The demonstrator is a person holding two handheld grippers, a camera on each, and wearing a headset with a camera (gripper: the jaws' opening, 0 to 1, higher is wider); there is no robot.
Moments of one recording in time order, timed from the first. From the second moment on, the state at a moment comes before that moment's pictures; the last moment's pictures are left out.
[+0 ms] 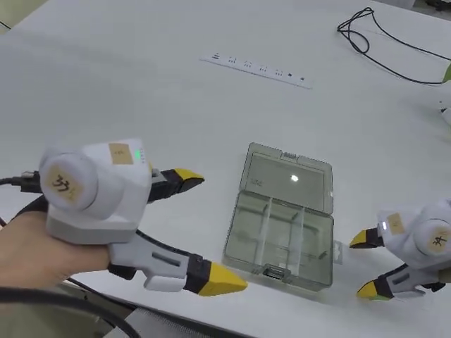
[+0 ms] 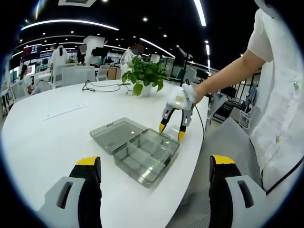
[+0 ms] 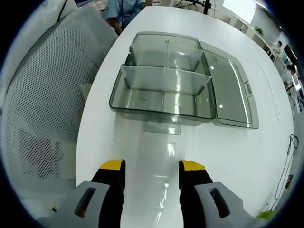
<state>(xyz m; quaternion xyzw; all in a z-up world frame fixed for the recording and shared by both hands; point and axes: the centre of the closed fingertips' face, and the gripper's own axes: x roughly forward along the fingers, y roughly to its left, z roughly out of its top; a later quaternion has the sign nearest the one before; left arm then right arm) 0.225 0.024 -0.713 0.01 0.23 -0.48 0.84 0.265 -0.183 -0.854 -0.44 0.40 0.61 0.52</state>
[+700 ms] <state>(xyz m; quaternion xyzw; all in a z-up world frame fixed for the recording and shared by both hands) 0.224 0.025 -0.711 0.00 0.23 -0.48 0.85 0.267 -0.181 -0.855 -0.47 0.39 0.60 0.52</state>
